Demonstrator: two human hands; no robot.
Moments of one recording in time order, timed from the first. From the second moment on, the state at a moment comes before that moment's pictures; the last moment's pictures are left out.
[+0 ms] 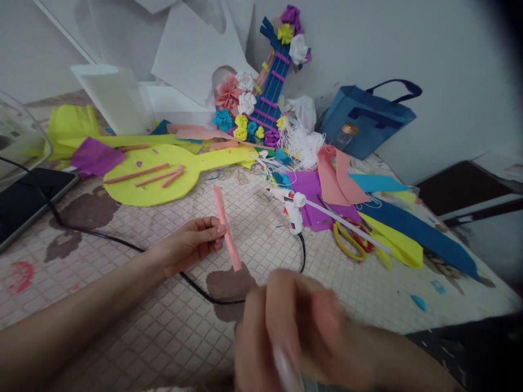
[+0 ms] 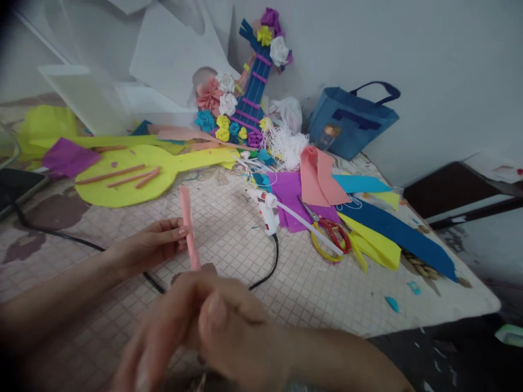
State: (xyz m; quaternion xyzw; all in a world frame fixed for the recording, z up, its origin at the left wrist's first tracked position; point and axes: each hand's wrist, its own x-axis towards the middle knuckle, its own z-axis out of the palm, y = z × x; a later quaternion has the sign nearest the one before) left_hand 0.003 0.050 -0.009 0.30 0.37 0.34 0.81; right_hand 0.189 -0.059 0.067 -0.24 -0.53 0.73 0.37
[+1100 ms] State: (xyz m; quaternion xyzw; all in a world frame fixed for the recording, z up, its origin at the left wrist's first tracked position) left_hand 0.001 0.038 -0.002 0.34 0.37 0.34 0.80; right_hand 0.183 0.007 -0.004 -0.41 -0.53 0.65 0.36
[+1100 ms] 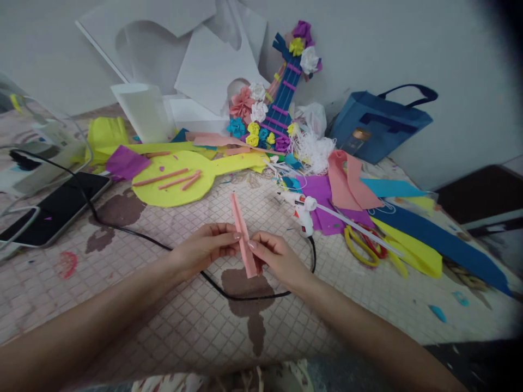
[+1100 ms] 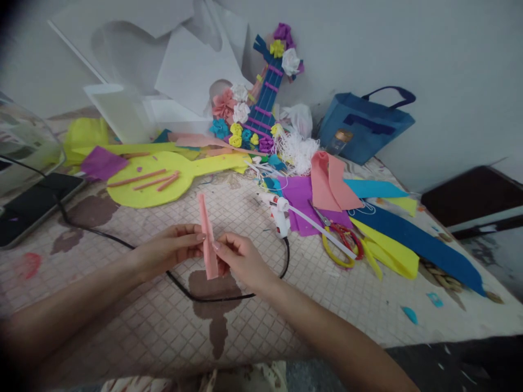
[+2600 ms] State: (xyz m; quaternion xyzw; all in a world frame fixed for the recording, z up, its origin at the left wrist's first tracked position) left_hand -0.010 0.046 0.002 0.30 0.40 0.39 0.78; right_hand 0.291 0.066 -0.020 -0.67 -0.67 0.18 0.27
